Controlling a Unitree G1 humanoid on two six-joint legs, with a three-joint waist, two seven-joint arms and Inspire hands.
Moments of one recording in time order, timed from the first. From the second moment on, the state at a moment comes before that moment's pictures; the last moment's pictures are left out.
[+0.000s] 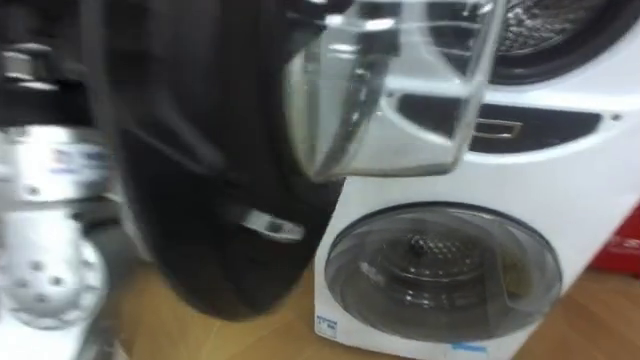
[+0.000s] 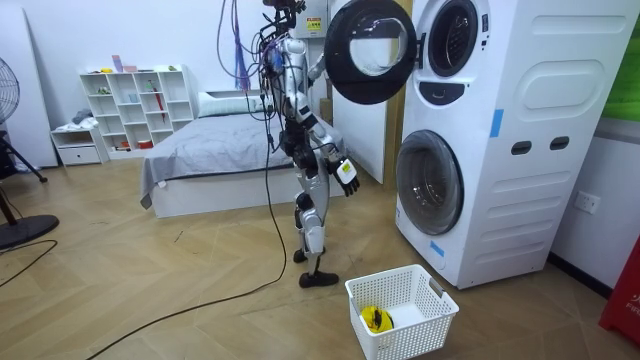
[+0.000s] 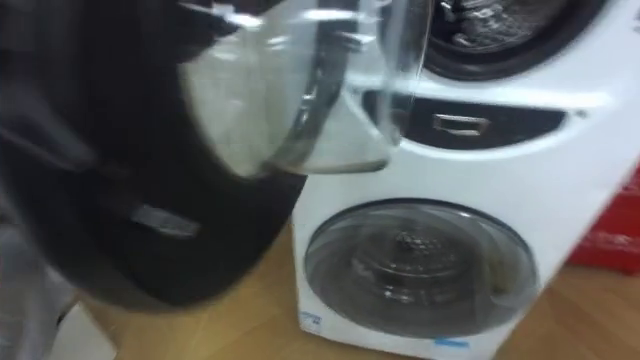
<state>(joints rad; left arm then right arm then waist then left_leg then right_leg) -0.31 0.28 -0.18 -0.49 -0.20 -0.07 0.20 0.18 -0.28 0.07 0.85 -0.13 -0.05 0.22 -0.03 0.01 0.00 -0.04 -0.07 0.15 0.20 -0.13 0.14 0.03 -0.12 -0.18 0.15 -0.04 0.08</state>
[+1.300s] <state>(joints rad) -0.21 0.16 -0.79 0.06 -0.12 -0.08 -0.33 0.02 -0.24 0.24 0.92 -0.04 -0.07 0.23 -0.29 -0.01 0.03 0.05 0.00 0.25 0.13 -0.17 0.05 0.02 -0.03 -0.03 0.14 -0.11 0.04</state>
